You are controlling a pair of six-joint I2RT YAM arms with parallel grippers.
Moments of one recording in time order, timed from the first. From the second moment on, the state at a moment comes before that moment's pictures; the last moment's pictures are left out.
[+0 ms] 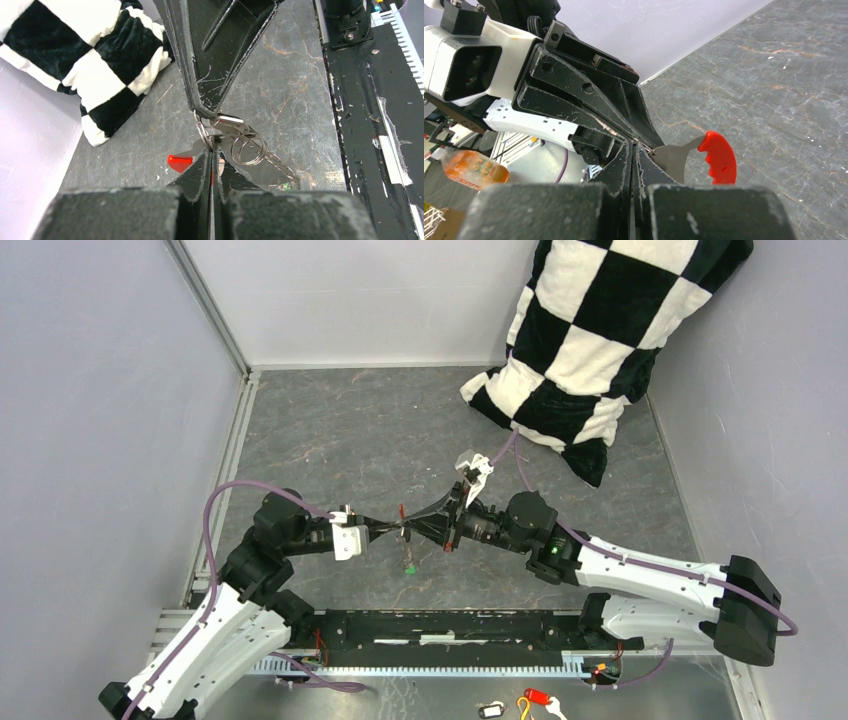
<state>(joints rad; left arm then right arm) -0.59 0.55 0.61 -0.26 0.80 0.63 1.10 1.08 0.67 0.48 -0.17 0.50</state>
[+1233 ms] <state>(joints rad) -0.59 0.57 0.64 -0.24 0.74 0.53 1.26 1.16 0.94 0.06 0.02 0.26</state>
